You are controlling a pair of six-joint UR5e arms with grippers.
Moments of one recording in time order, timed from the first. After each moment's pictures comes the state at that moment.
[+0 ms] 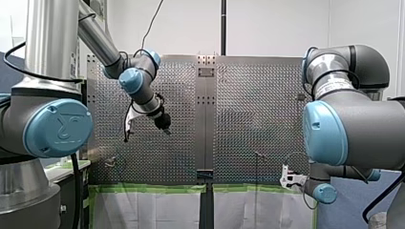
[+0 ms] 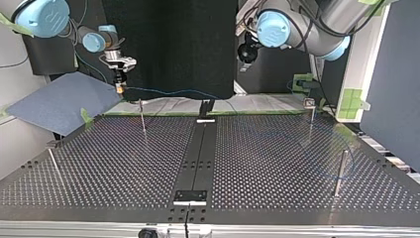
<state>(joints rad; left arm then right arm) -0.38 -1.64 -2.11 -3.16 -1.55 -1.96 1.56 -0.49 1.77 -1.17 1.12 1.66</state>
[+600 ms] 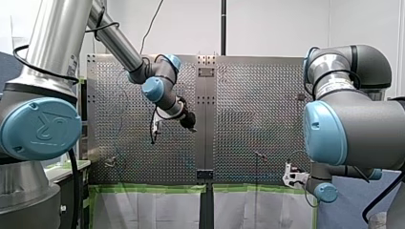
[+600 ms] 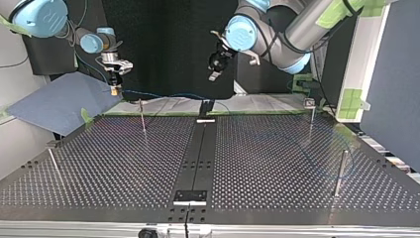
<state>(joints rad) -0.53 -1.80 -1.96 -3.00 -1.55 -1.90 1.55 -0.49 1.75 -1.20 1.16 1.67</state>
